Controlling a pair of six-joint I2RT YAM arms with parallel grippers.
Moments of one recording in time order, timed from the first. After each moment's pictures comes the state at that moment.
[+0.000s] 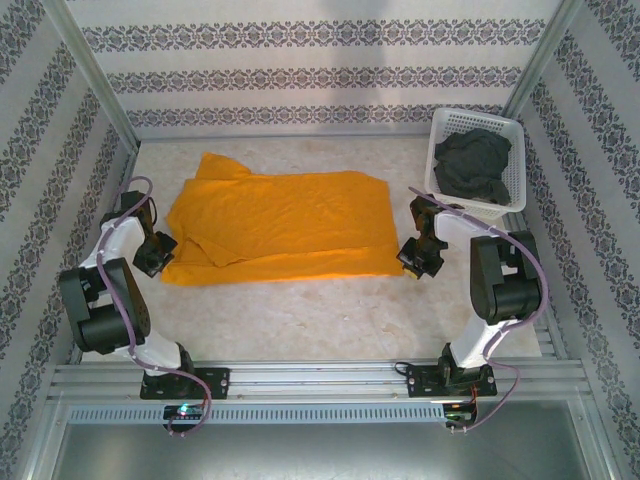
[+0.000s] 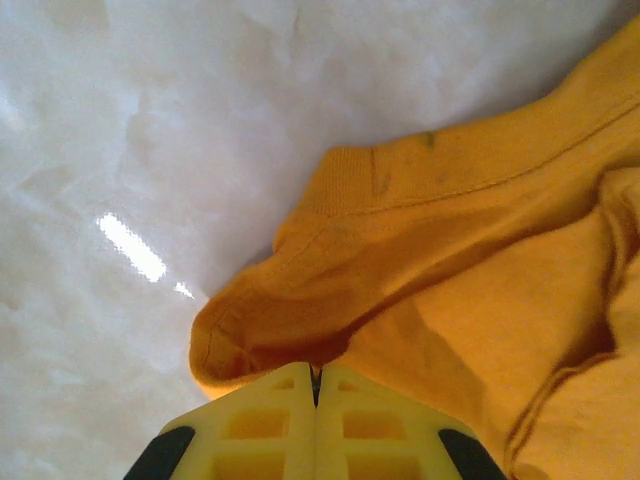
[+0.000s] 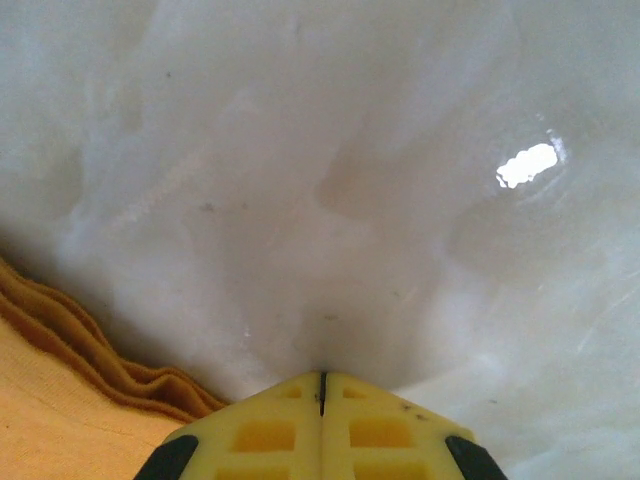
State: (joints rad) left arm 0.34 1.56 1.02 -0.87 0.00 -0.67; right arm 0.13 1.73 1.00 -0.85 -0.13 0.82
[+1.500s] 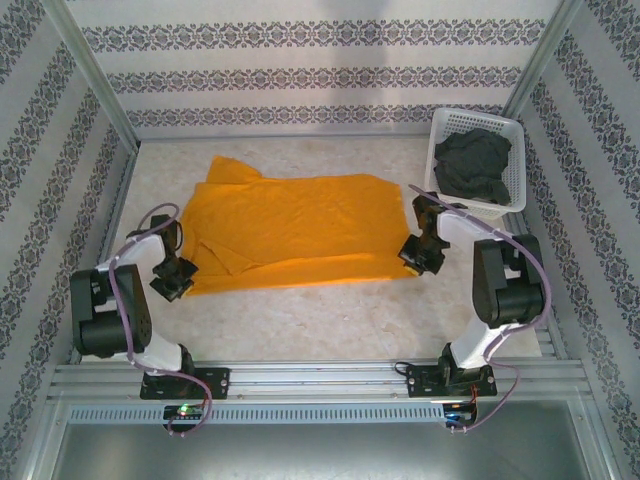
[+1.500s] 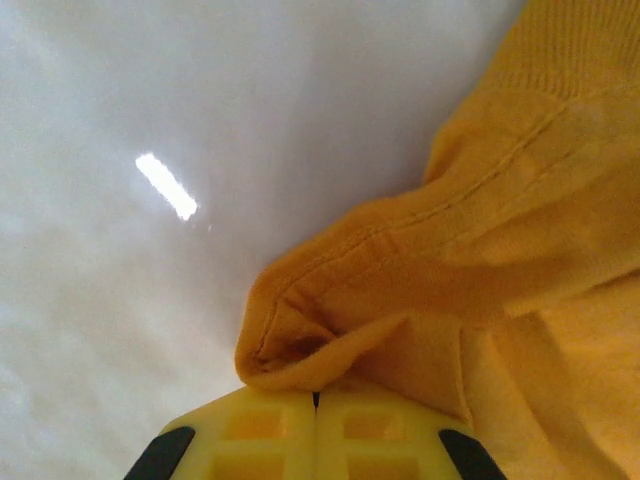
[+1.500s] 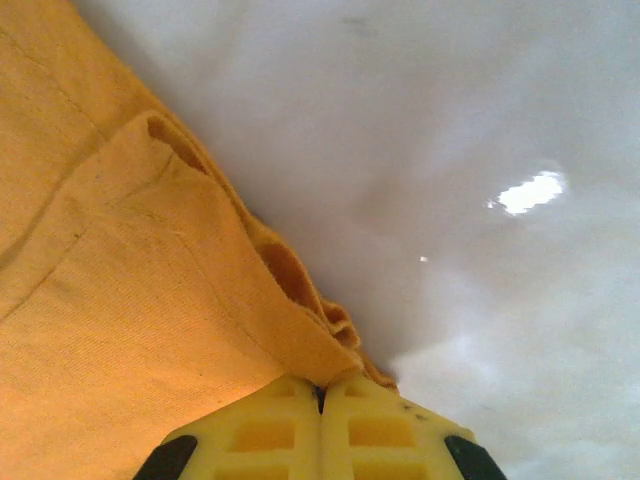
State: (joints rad) left arm 0.19 1.48 0.78 -0.85 0.00 -0.80; right arm 0.10 1.68 0.99 -0.86 -0.12 0.73
